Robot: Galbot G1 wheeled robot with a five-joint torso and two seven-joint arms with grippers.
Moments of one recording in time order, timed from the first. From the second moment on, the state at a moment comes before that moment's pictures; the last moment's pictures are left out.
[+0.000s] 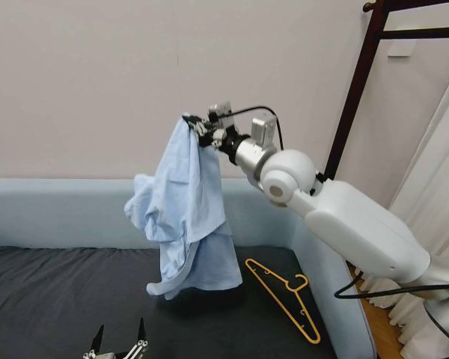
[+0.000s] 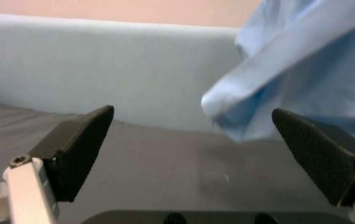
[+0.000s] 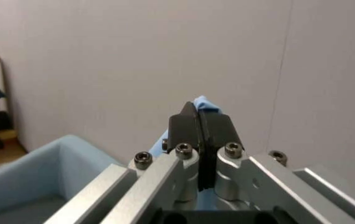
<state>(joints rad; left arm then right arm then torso) 1.79 -1.35 -0.47 -1.92 -0.16 -0.44 -0.32 0.15 1.13 -0.42 1.71 1.11 -0.29 0.26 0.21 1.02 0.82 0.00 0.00</state>
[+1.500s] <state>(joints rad) 1.53 -1.12 -0.38 -1.64 -0.02 -0.45 -0.23 -0.65 1.07 -0.10 1.37 0.72 -0.38 0.38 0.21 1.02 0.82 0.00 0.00</state>
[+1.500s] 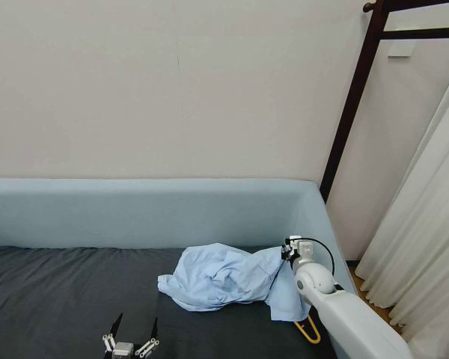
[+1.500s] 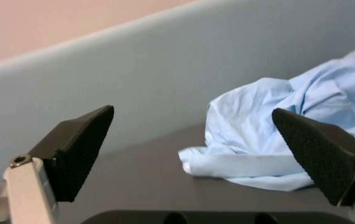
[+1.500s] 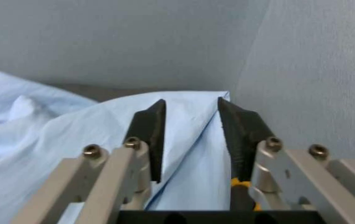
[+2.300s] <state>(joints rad) 1.09 -1.05 -0.36 -1.04 0.89 -0.60 -0.32 -0.93 1.06 -0.02 1.71 0.78 -0.39 0.40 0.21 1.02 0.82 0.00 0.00</state>
